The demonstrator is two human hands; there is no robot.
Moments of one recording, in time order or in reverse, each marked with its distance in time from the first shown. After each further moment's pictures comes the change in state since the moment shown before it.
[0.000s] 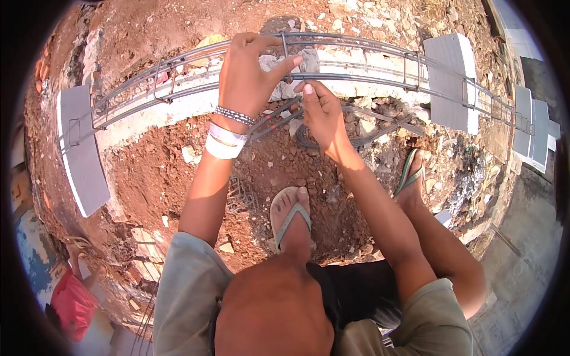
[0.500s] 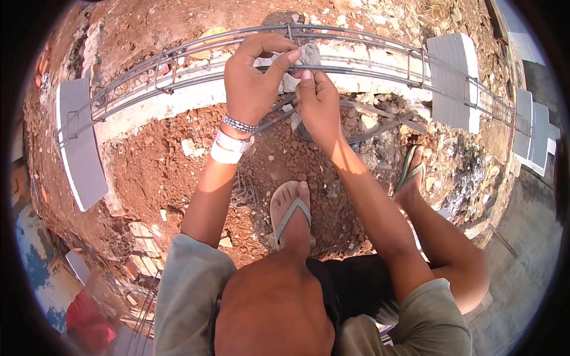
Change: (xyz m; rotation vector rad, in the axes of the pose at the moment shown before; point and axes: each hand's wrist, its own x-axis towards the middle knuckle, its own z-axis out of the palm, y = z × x) left_hand -0.023 -0.008 0.013 -0.635 0.122 -0.103; right_hand 0.010 0.003 0.022 -0.086 0.121 -0.109
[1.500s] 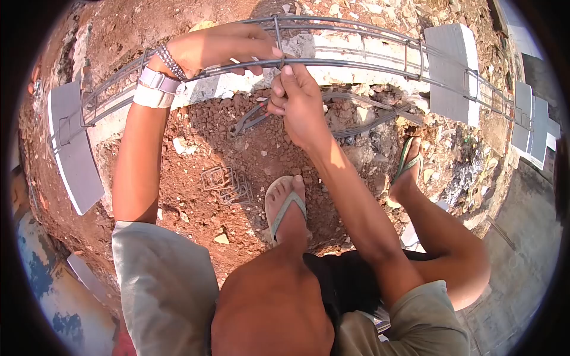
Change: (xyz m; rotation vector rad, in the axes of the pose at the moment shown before) left_hand 0.089 0.023 -0.051 0.201 -1.091 -0.491; right_hand -0.005 -0.022 0.016 0.672 -0.167 0.320
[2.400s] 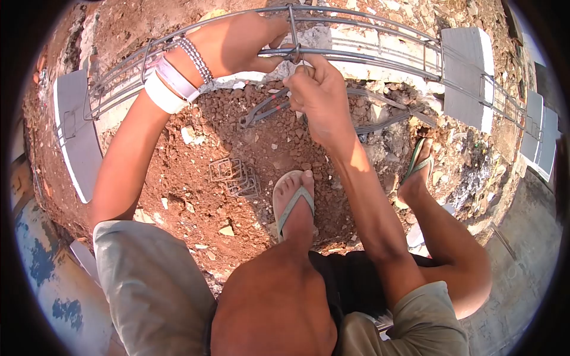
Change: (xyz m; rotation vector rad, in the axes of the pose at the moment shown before) left_hand 0.005 -0.019 0.008 0.883 0.275 0.372; right_hand -0.010 -0.023 0.011 -0.234 0.020 -0.063
